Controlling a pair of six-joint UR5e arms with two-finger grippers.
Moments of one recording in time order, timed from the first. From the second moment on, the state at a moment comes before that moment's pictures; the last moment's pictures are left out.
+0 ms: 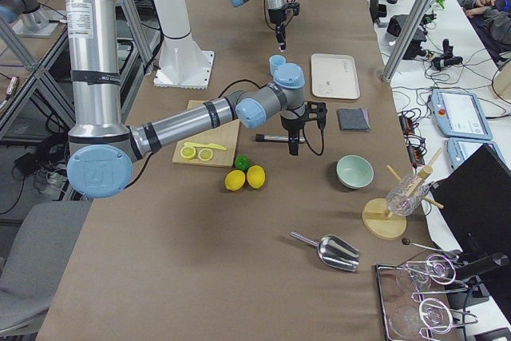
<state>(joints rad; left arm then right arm) -0.51 -2.29 -1.67 -1.86 -1.73 -1.20 1.14 -1.56 1.89 -1.34 2.16 0.74</state>
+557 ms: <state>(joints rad) -0.43 -2.29 -1.68 -1.86 -1.64 -1.20 1.14 -1.56 1.87 -1.34 2.17 0.74</state>
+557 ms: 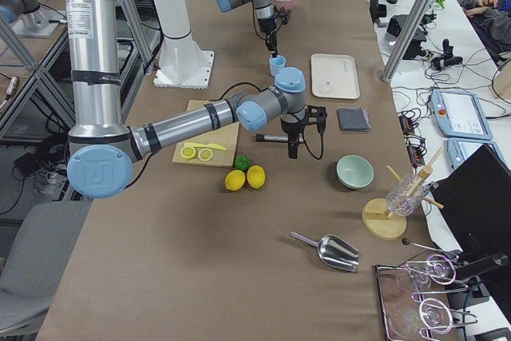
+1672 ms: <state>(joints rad) -0.48 -2.31 -1.67 -1.85 -1.64 -1.20 1.13 -1.55 1.87 -1.34 2.16 0.74</state>
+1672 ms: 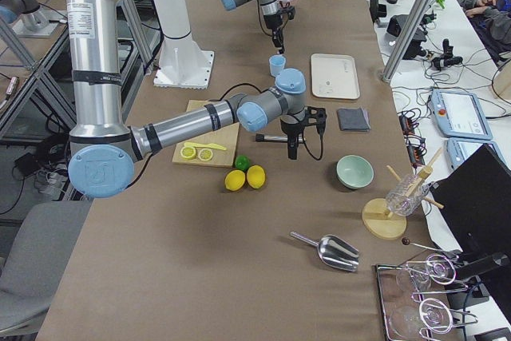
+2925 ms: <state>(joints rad) -0.67 -2.11 -1.90 -1.59 -1.84 -0.72 1.12 -1.54 1.85 -1.34 2.16 0.74</state>
